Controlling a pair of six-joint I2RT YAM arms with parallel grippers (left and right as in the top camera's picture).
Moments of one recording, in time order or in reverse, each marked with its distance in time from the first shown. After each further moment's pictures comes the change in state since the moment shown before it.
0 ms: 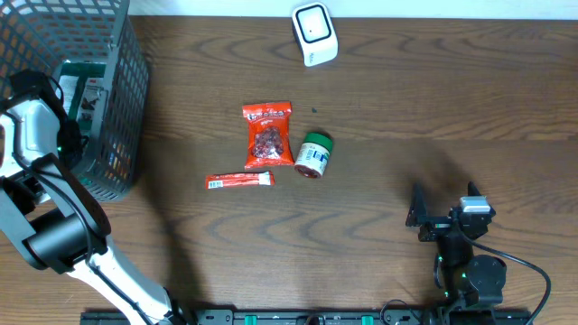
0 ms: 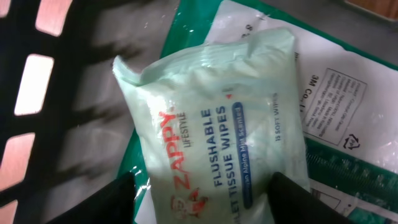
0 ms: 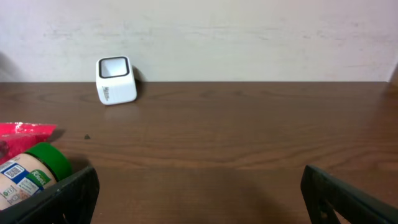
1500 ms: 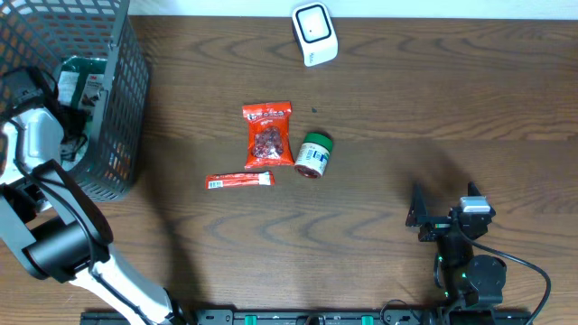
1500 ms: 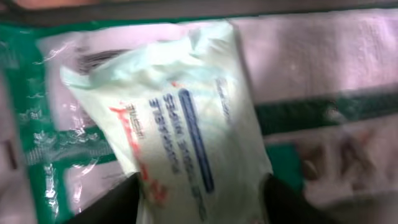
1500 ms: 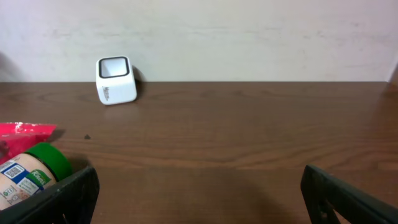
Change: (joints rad) left arm 0.000 -0.066 -0.100 0.322 0.155 0.543; right arm 0.000 0.000 0.000 0.000 0.000 0.000
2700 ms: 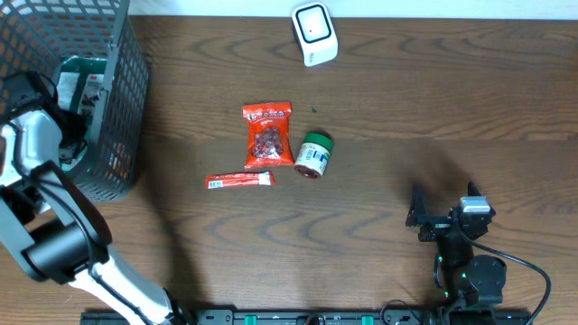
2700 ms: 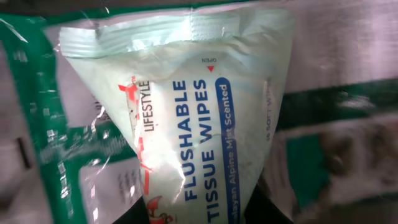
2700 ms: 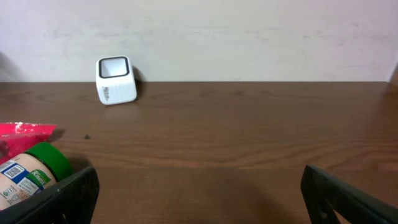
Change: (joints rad) left arm 0.013 -0.013 -0.016 -0.025 0.002 0.006; right arm 0.000 0.000 0.000 0.000 0.000 0.000
